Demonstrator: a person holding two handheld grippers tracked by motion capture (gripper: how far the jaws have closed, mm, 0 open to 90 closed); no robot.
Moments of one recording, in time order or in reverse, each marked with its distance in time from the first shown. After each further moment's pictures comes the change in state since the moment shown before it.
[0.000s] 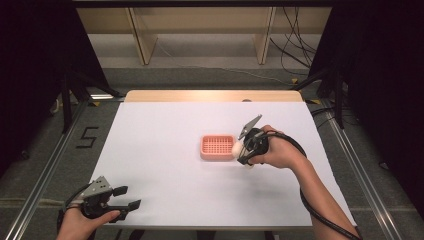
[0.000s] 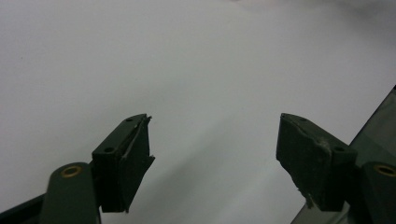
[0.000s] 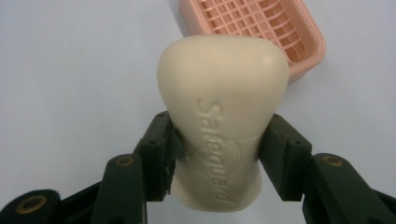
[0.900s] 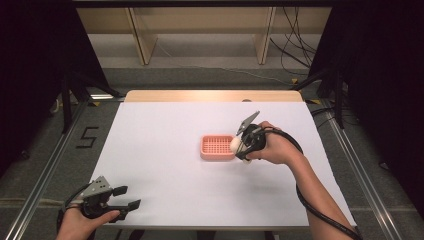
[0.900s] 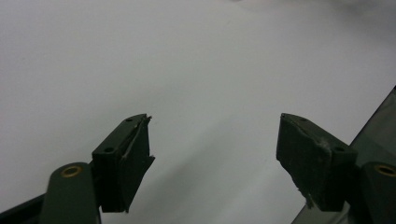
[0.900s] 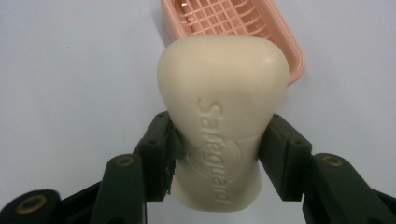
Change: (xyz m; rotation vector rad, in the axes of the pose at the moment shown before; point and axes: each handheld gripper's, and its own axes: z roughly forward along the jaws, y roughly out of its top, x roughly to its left) left arm 0.001 0.000 -0.001 0.001 0.005 0.005; right arm -0.008 0.009 0.004 -0.015 -0.028 0.002
